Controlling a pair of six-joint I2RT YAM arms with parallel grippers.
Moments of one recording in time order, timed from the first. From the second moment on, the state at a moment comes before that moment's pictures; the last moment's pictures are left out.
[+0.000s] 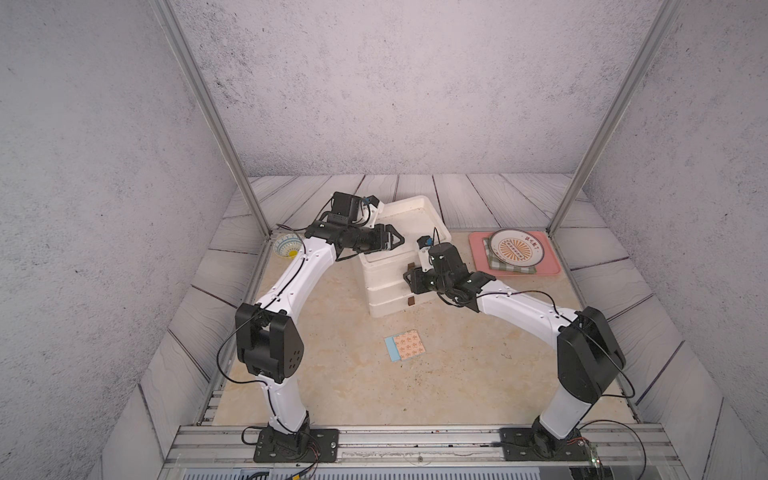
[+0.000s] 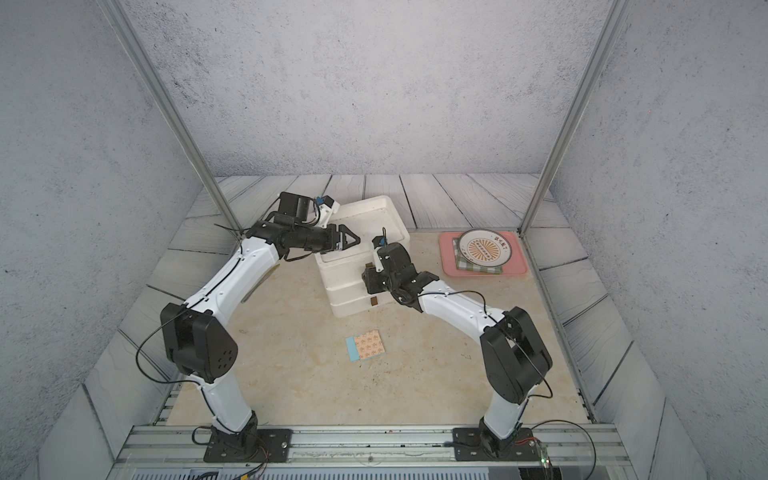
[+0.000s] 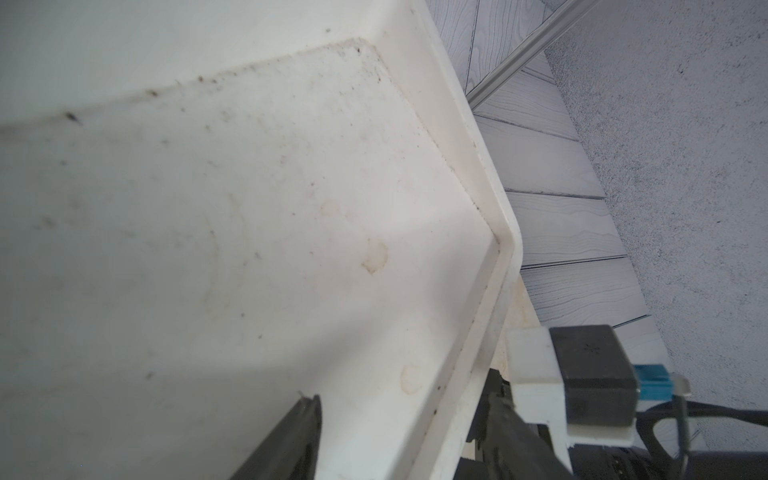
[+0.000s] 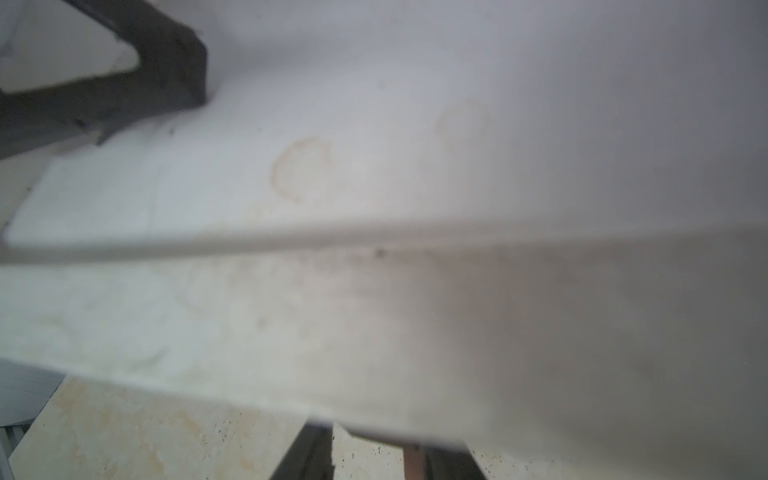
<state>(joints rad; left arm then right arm) -0.34 1.83 1.79 -0.69 0.60 -0.34 0.68 1.71 1.30 -0.19 -0.08 0.35</state>
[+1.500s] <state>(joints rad) -0.32 1.85 1.78 -0.63 0.66 -0.39 0.68 1.48 1.19 -0.23 -0.05 0.31</state>
